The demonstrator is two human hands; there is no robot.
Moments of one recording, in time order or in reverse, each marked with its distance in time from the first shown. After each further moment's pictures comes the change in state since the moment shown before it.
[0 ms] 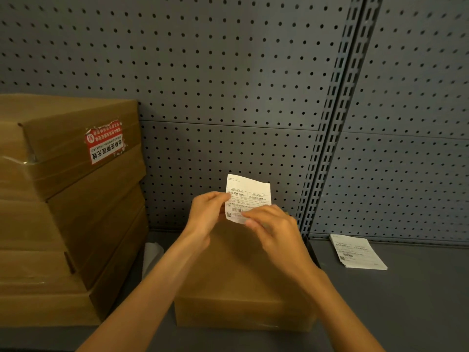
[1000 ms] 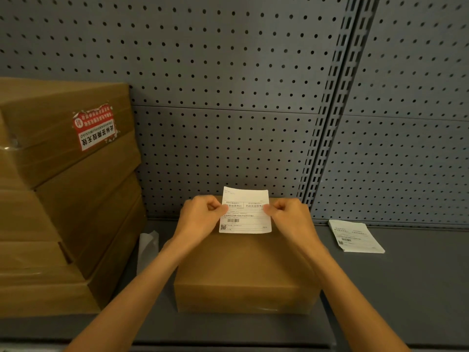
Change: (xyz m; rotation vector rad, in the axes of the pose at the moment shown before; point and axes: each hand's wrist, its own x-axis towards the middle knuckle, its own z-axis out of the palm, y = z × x) left_hand 0.010 -0.038 -0.020 0.726 0.016 0.237; right_hand 0.009 0.035 0.004 0.099 -0.066 0.661
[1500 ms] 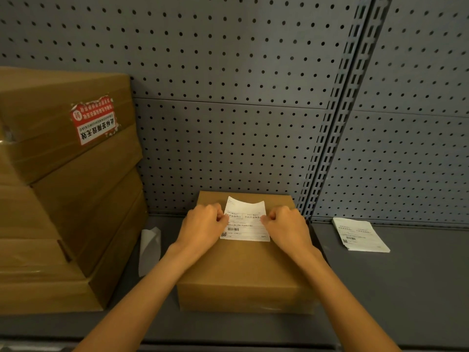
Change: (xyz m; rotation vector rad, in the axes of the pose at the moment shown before) left_hand -0.003 -0.019 0.012 0.368 -0.049 0.132; right_hand -0.002 0.009 0.024 -0.402 -0.027 -0.013
